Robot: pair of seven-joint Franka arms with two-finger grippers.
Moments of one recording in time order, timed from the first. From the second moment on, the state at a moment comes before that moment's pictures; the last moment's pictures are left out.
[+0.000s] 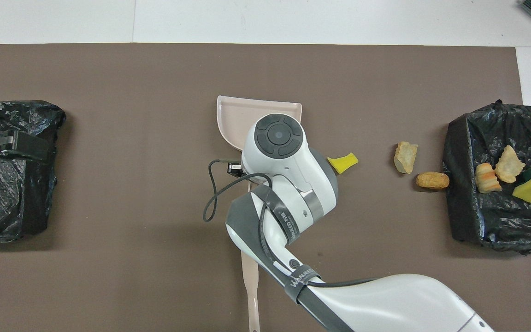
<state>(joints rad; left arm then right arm) -0.08 0.00 -0.03 -1.50 0.01 1.46 -0.08 0.51 0.49 0.12 -1.57 0.06 2.10 0.70</state>
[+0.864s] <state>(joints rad) -0.07 0.00 -0.03 -1.50 0.01 1.45 -0.08 0.52 0.40 0.11 -1.57 0.07 2.09 0.71</state>
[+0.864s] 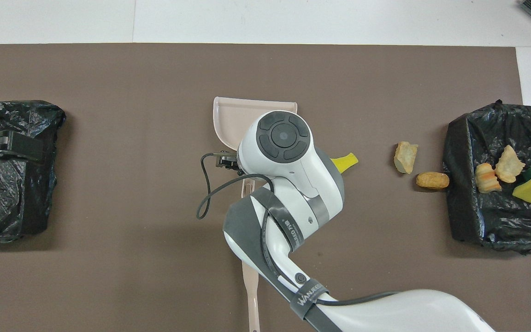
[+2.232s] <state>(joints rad) -0.25 0.11 -0.07 -1.51 0.00 1.62 -0.20 0.78 -0.03 0.12 -2.24 0.13 2.13 0.86</state>
